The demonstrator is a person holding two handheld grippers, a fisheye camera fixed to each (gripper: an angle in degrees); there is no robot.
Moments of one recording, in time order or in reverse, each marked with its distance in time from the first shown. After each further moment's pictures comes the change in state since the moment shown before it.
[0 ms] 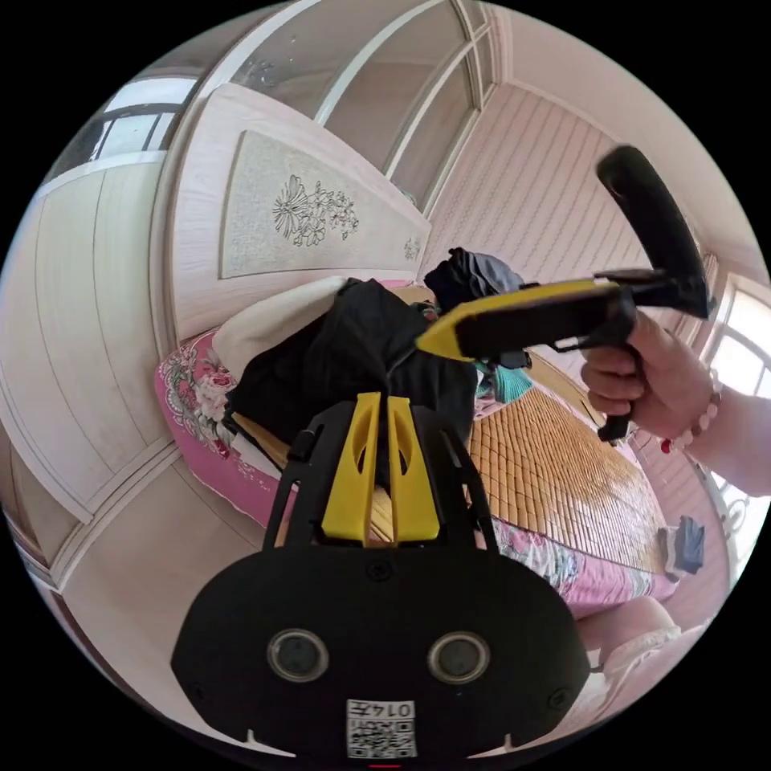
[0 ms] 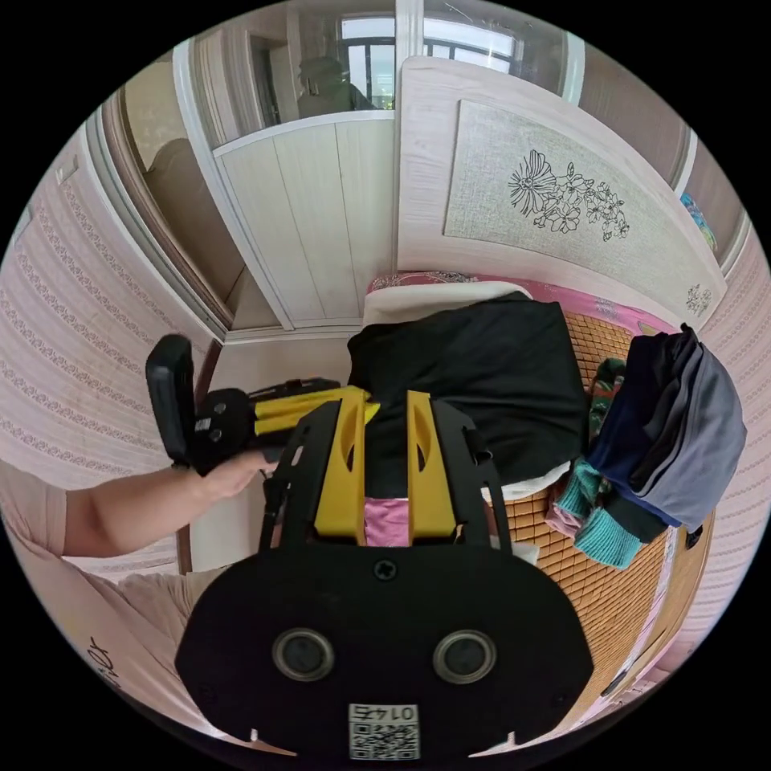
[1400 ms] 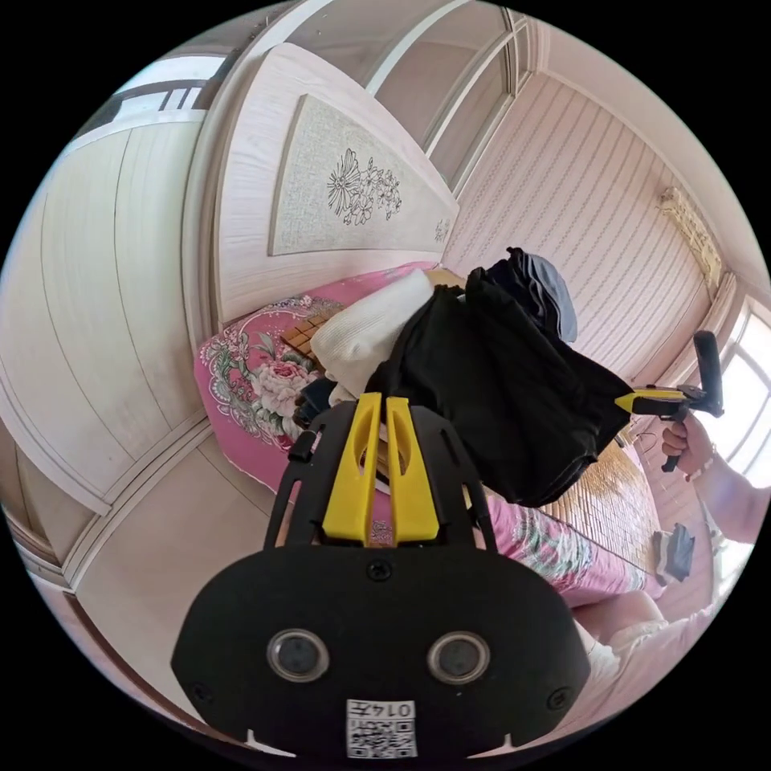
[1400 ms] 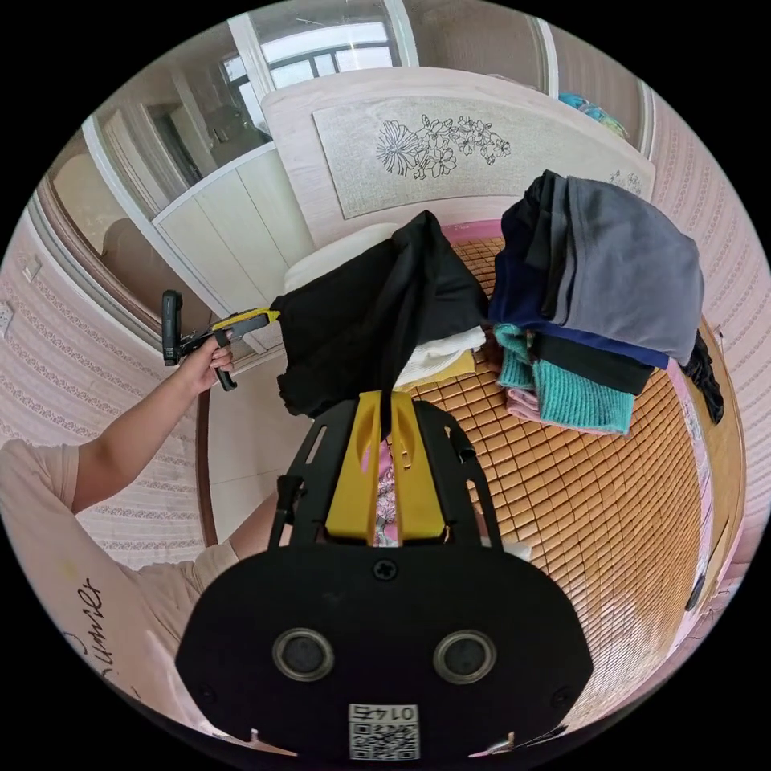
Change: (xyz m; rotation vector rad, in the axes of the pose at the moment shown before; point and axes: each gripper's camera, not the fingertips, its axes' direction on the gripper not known) left arm -0.093 -0.056 -0.050 -0.072 0.003 -0.085; right arm 0.126 0.130 -0.176 0.083 0.004 0.300
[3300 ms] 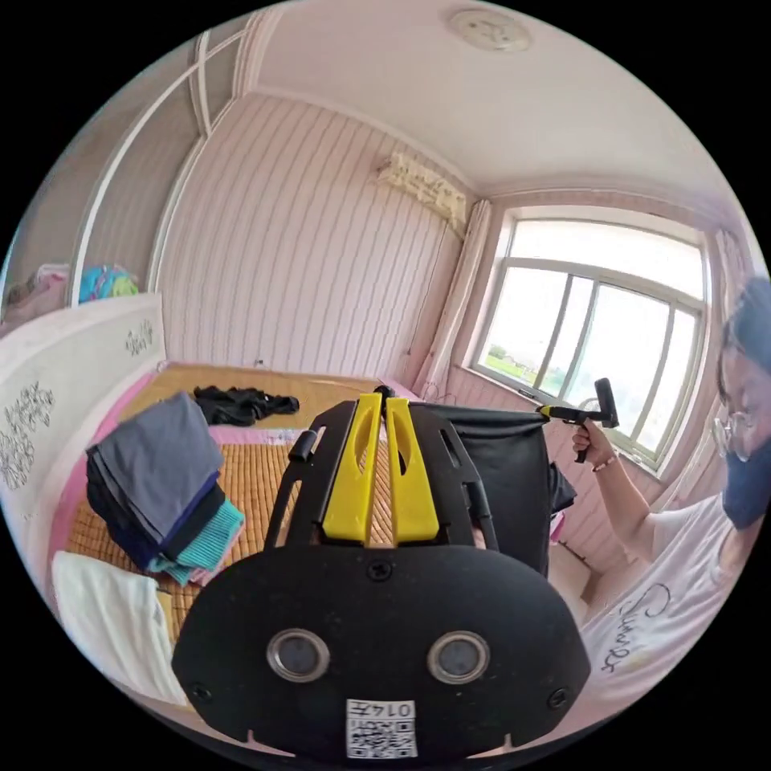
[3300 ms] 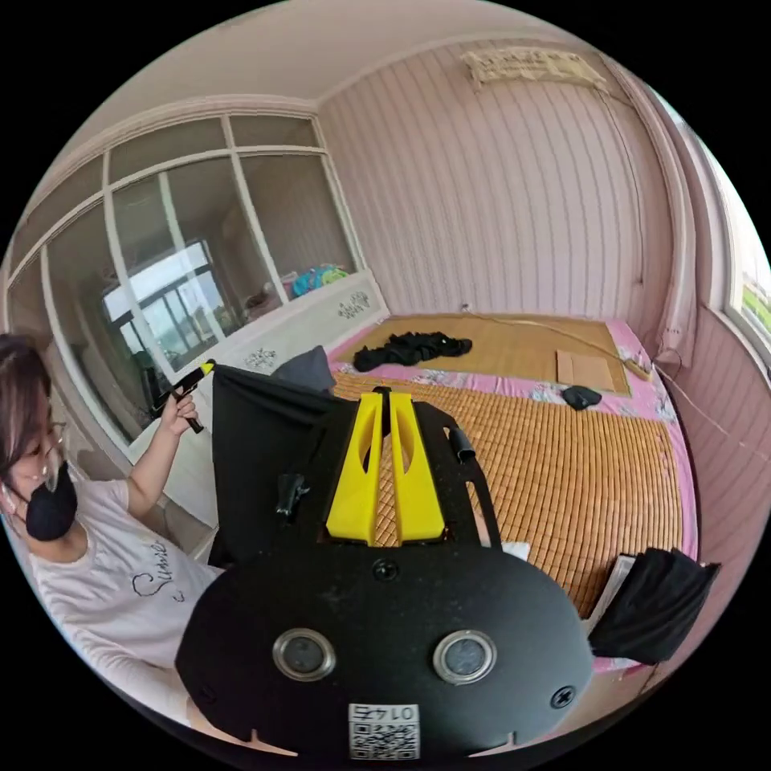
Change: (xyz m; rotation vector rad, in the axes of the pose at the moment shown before) left arm 0.590 -0.066 -0.087 0.055 0.677 0.531; right arm 0.159 0.489 -0.817 0.542 0.293 0.691
